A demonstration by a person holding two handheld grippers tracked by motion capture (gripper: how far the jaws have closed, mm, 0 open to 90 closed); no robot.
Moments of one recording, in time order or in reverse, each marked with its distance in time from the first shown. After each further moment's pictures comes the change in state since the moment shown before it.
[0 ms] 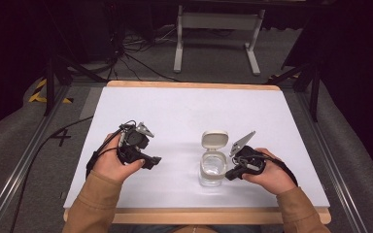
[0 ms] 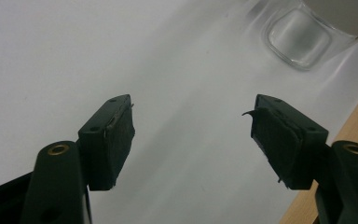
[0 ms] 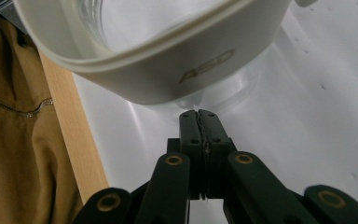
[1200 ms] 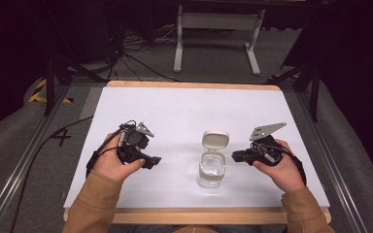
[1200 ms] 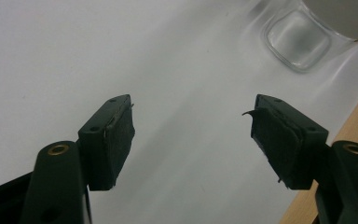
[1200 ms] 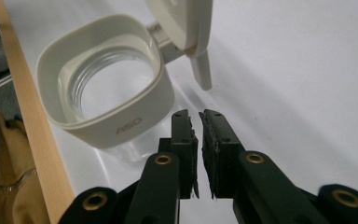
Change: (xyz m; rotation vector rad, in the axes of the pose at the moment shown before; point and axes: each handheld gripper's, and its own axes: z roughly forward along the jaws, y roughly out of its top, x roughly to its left) left arm 0.001 0.000 0.000 0.007 -0.007 -0.002; right arm -0.008 -0.012 -0.049 -0.331 -0.155 0.082
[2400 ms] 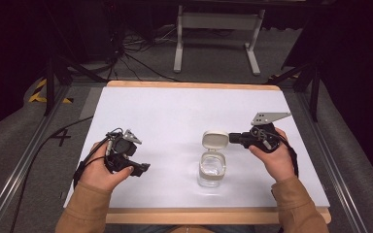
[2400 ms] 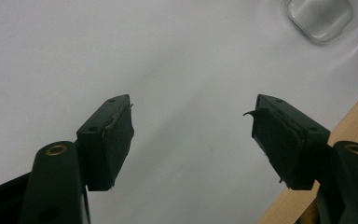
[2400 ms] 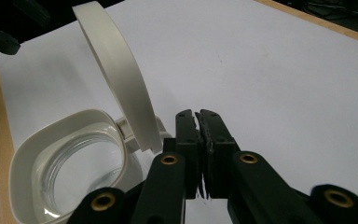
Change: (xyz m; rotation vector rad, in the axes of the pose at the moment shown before) left arm 0.002 -0.032 -0.012 0.021 0.048 -0.069; right arm -0.017 0.024 0.001 -0.209 -0.046 0.006
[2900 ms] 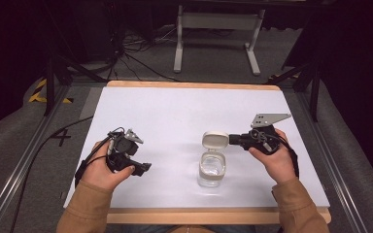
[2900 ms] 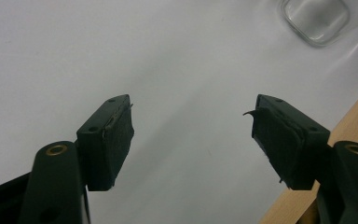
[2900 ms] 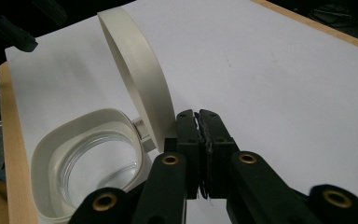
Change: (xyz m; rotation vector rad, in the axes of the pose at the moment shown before) left arm -0.002 0.004 0.002 0.004 -0.010 0.008; right arm 0.009 0.002 -0.004 -0.005 0.016 -0.038
